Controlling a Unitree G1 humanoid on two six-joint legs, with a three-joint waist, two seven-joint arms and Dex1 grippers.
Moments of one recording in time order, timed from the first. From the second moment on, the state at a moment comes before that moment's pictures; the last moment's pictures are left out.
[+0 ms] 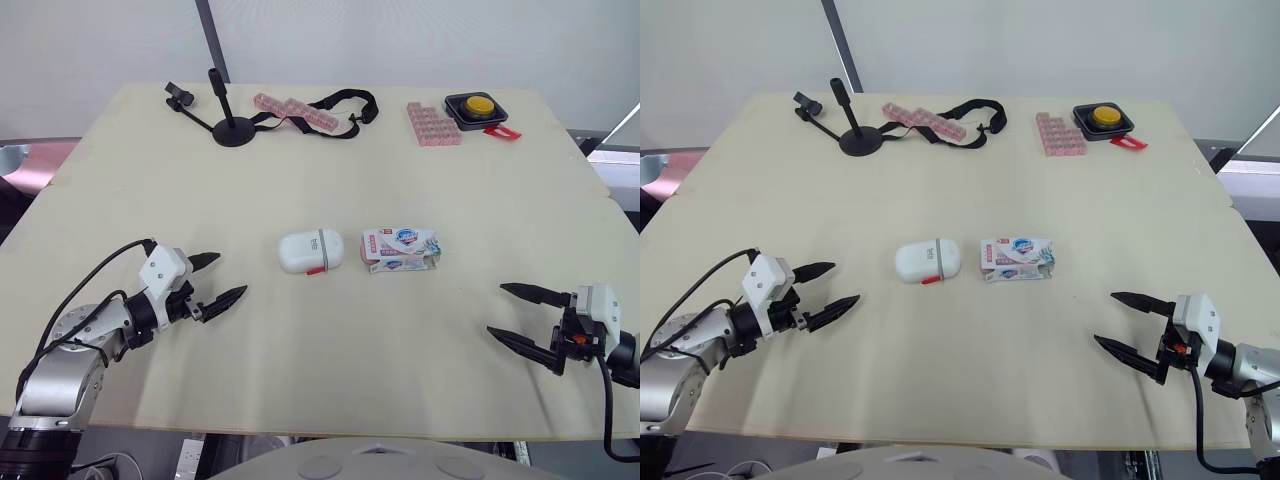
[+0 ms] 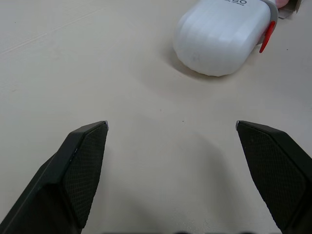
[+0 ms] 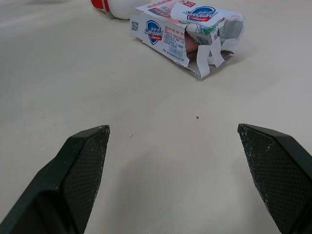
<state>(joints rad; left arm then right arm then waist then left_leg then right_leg) 0.15 0.64 0.18 -0.21 -0.40 0.22 -0.87 0.24 -0.68 -0.33 0.14 0.52 -0.15 1.32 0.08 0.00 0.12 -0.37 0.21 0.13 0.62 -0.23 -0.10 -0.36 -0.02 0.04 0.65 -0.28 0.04</state>
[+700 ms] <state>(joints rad) 0.15 0.64 0.18 -0.18 -0.40 0.18 -0.90 0.24 -0.69 -0.33 0.11 0.52 -0.14 1.32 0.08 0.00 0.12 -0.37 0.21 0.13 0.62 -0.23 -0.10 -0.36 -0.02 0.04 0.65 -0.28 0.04</state>
